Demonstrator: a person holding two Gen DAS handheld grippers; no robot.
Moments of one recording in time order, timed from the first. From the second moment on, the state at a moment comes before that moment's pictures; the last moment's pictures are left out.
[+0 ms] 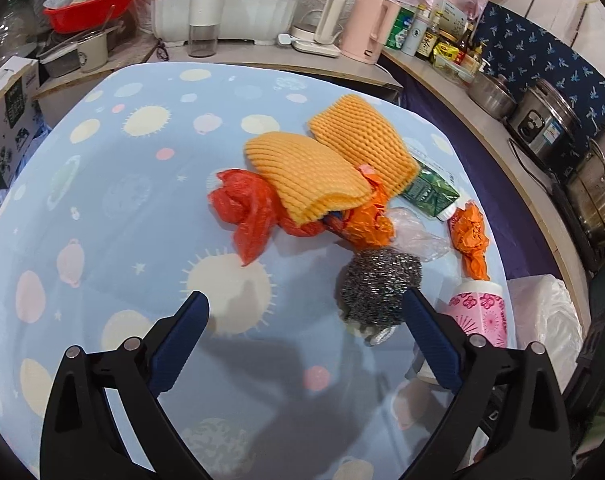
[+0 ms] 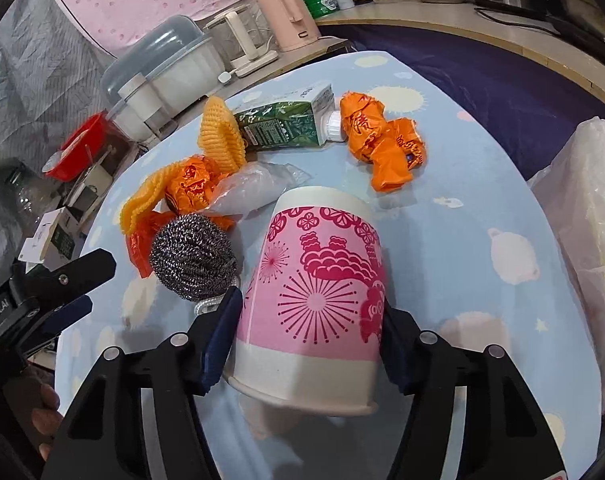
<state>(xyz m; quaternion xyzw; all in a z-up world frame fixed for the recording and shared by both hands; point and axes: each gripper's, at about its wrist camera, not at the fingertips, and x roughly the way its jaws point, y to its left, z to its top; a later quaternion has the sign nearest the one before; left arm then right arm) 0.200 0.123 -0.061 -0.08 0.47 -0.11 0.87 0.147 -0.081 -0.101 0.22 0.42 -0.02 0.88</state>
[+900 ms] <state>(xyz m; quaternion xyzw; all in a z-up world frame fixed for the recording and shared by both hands) 0.203 0.059 -0.077 -0.03 0.48 -0.16 0.86 0.114 -0.115 -0.079 0.19 0.38 -0.06 0.90</state>
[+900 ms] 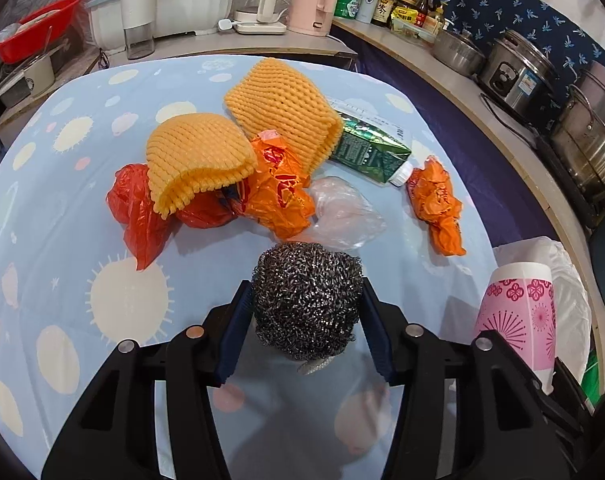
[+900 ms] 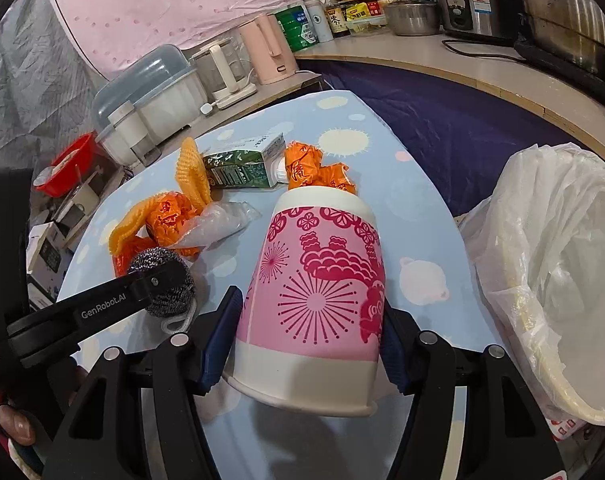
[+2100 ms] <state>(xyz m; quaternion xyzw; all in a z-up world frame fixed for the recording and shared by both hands) 0.086 -0.143 -0.023 0.06 0.44 -0.32 0.83 -0.038 -0.286 -0.047 0.27 0.29 -0.22 0.89</state>
